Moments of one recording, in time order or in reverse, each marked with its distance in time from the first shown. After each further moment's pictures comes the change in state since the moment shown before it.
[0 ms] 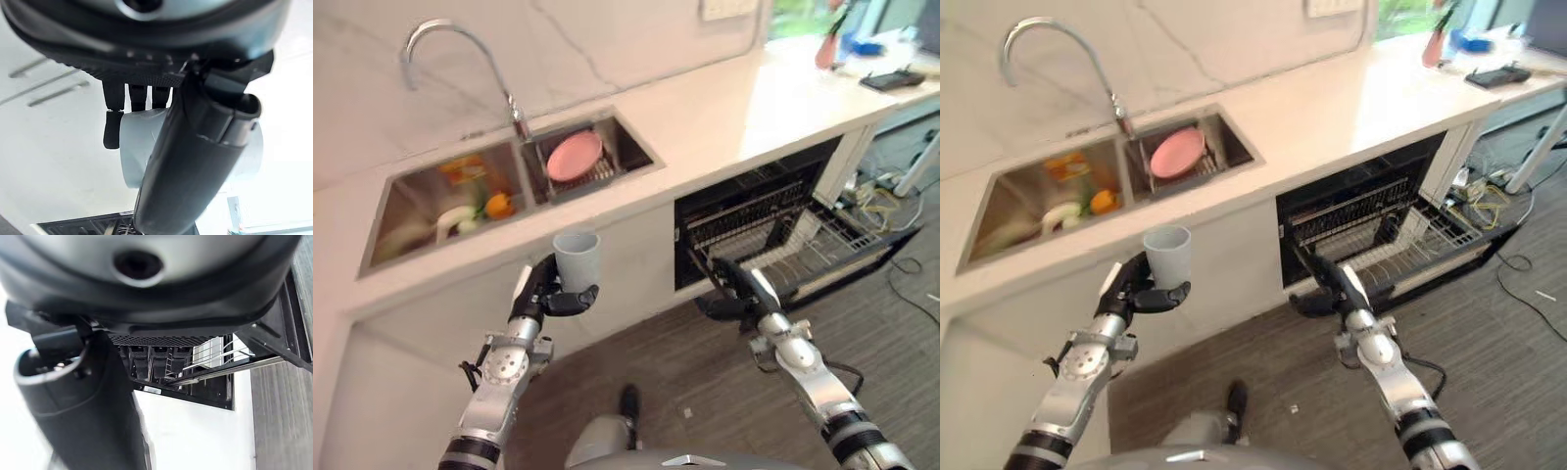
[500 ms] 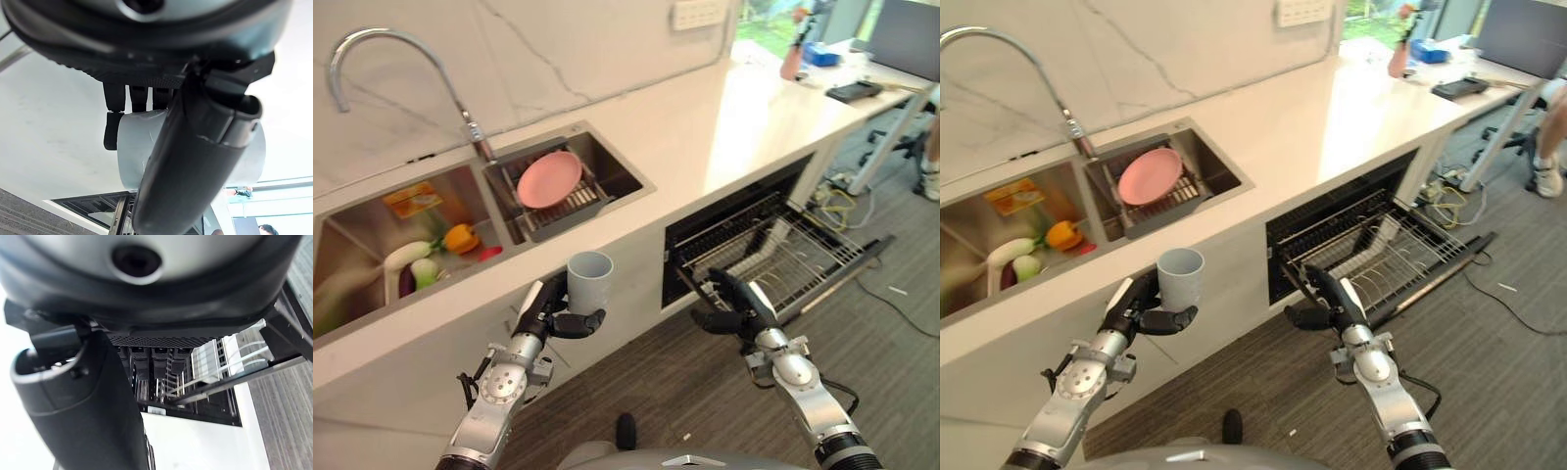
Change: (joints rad) left arm 0.078 0.063 -0.043 -0.060 0.020 0.006 -0.041; right arm 0.056 0.042 -0.109 -0.122 -0.051 -0.002 0.005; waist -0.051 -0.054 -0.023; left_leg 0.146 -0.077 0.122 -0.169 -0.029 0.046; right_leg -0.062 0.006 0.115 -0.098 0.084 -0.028
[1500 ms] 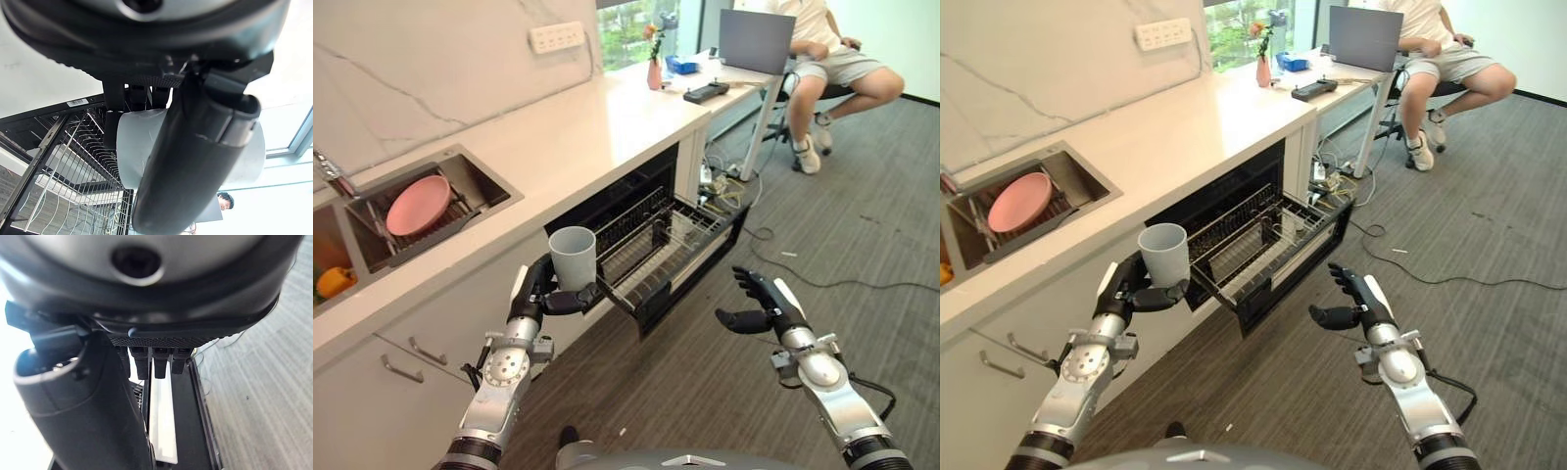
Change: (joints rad) left arm -0.083 -0.066 0.042 0.049 -0.043 -0.024 0.089; right arm 0.020 -0.100 -0.012 -0.042 -0.003 0.013 -0.007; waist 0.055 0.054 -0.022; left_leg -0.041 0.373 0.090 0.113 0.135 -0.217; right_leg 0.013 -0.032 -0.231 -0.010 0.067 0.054
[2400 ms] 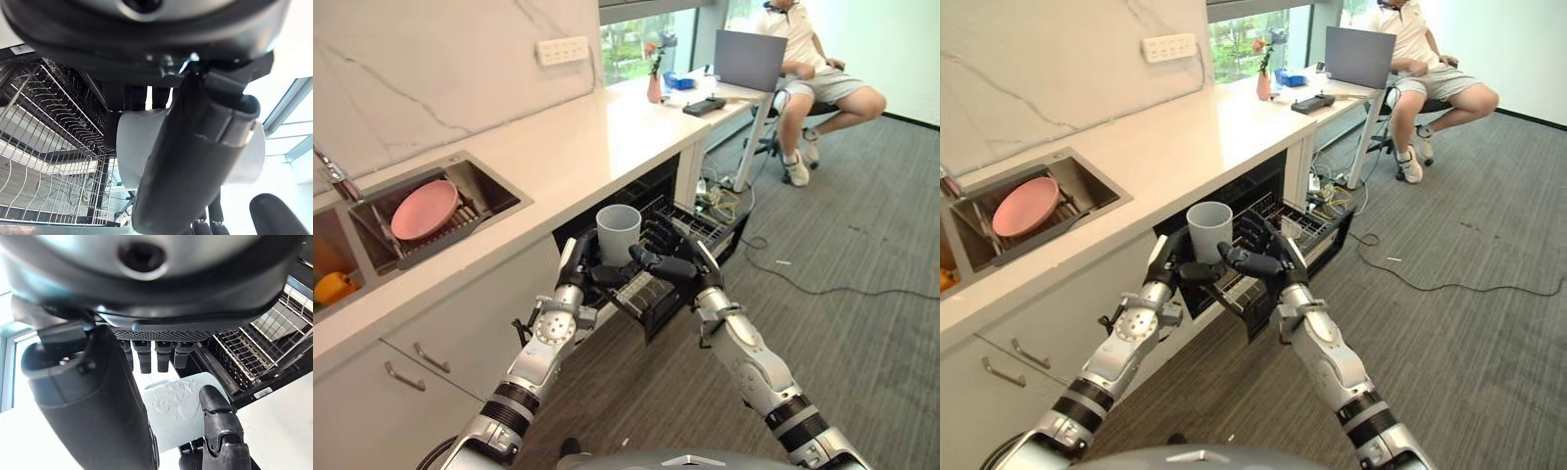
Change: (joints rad) left arm -0.285 -0.047 -0.244 0.147 -0.055 0.035 0.104; right arm -0.232 0.228 0.274 -0.083 0.642 -0.042 -0.052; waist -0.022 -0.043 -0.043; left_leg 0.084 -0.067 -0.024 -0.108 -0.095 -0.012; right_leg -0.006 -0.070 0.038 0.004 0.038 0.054
